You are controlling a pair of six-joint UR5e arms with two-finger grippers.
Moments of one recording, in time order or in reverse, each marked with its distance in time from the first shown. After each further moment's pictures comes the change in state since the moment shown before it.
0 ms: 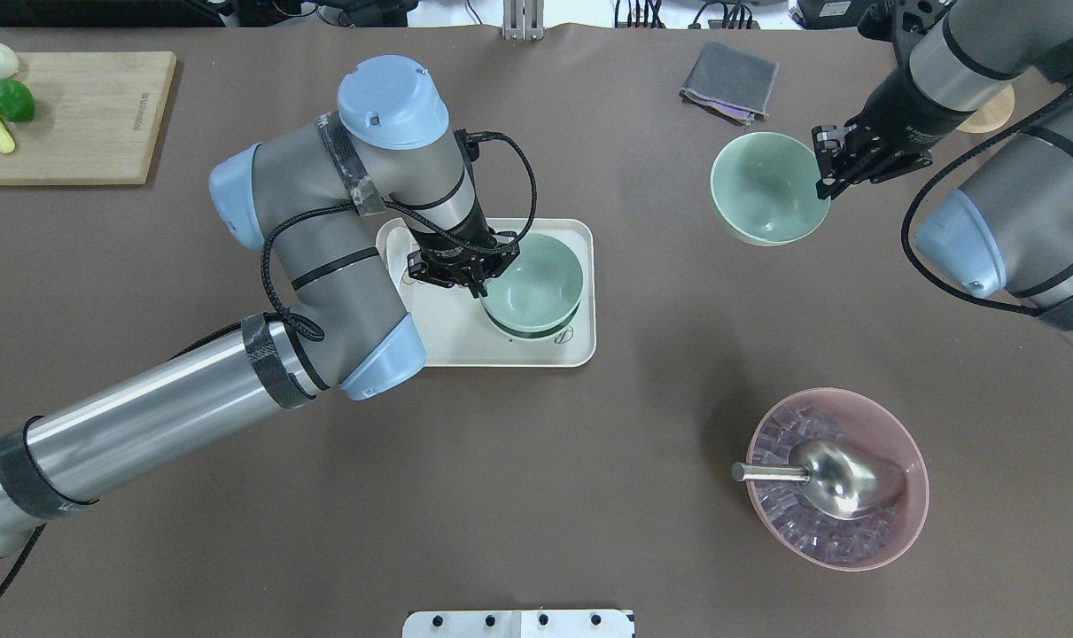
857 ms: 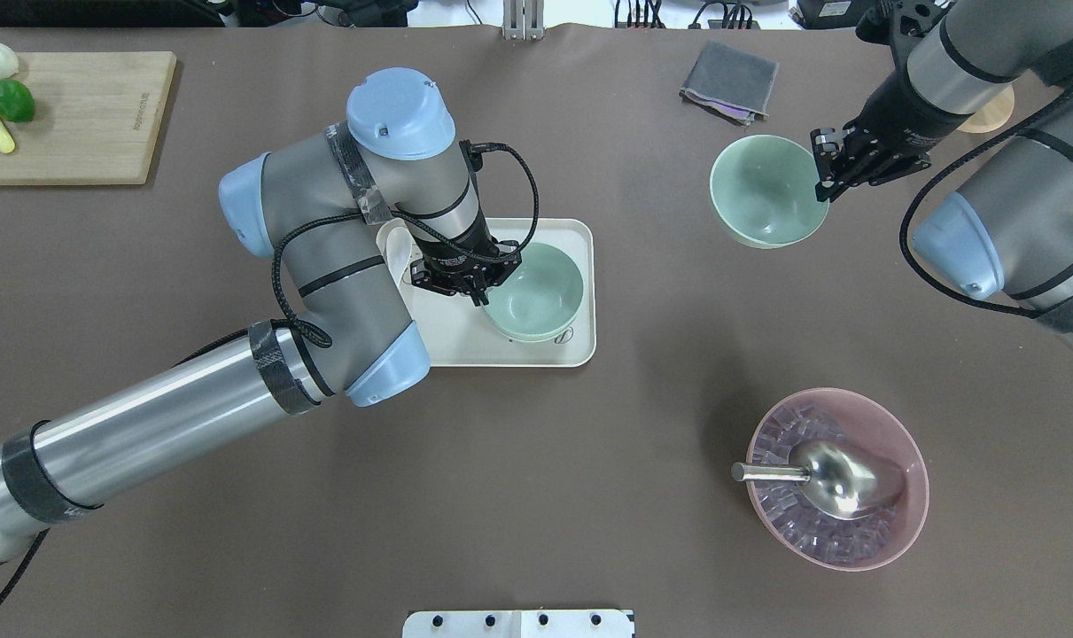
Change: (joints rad) left arm 0.012 -0.001 0.015 -0.003 0.000 -0.001; right arm -0.005 -0.002 -0.002 0.002 -0.002 -0.001
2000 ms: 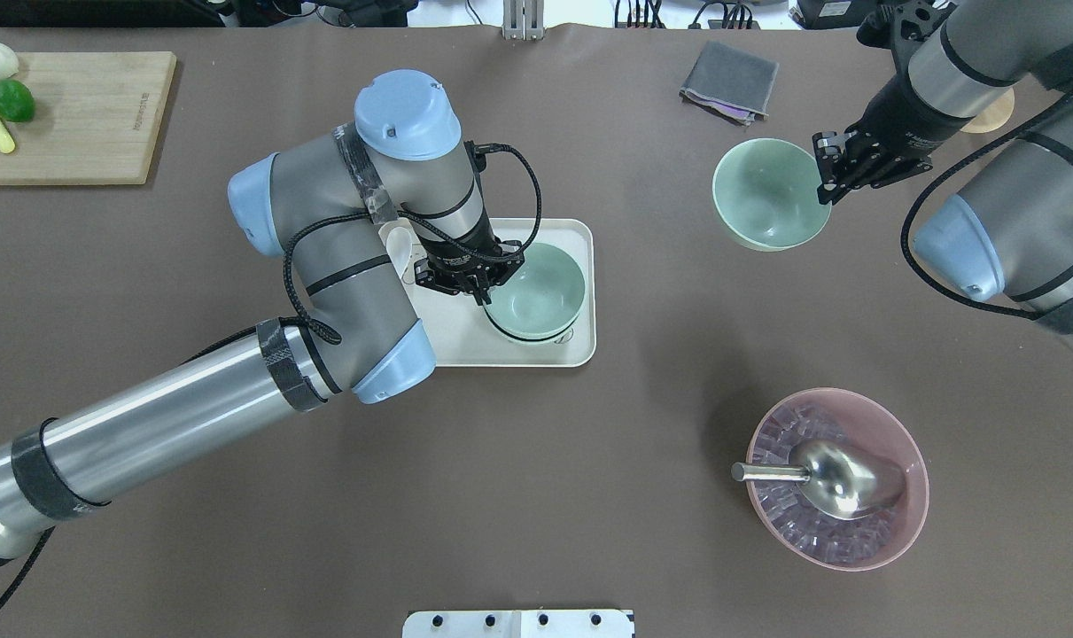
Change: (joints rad) left arm 0.001 -0.012 0.028 -0.012 0.001 0.001; right arm 0.000 -0.006 -0.006 0.005 0.000 -0.011
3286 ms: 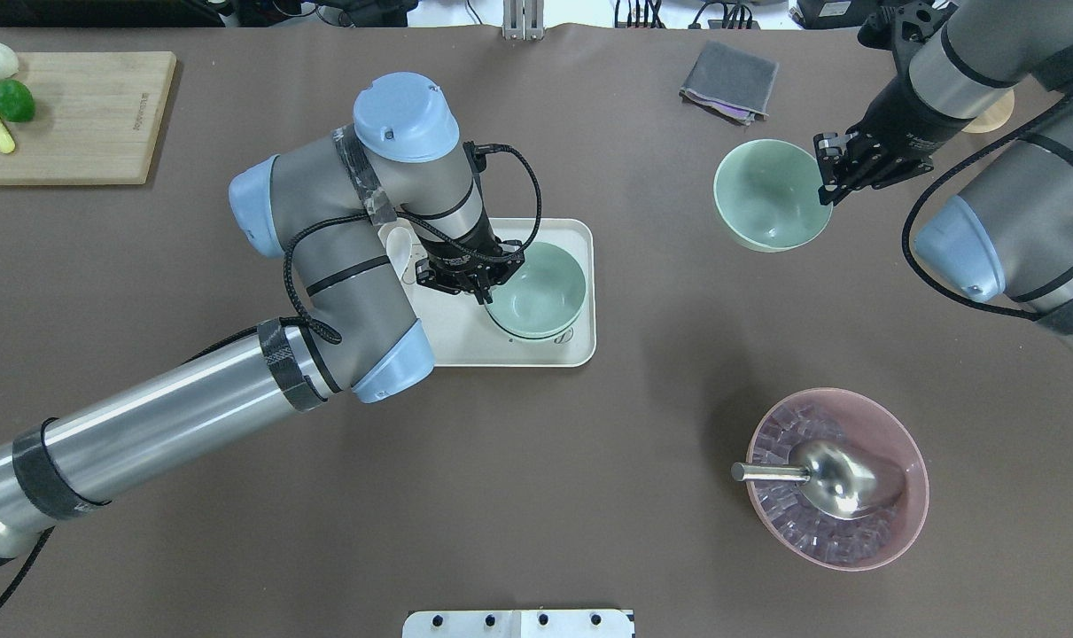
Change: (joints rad) left arm 0.000 0.002 0.012 -0.032 0.000 -0.002; right arm 0.000 -0.003 0.000 0.001 -0.001 0.000
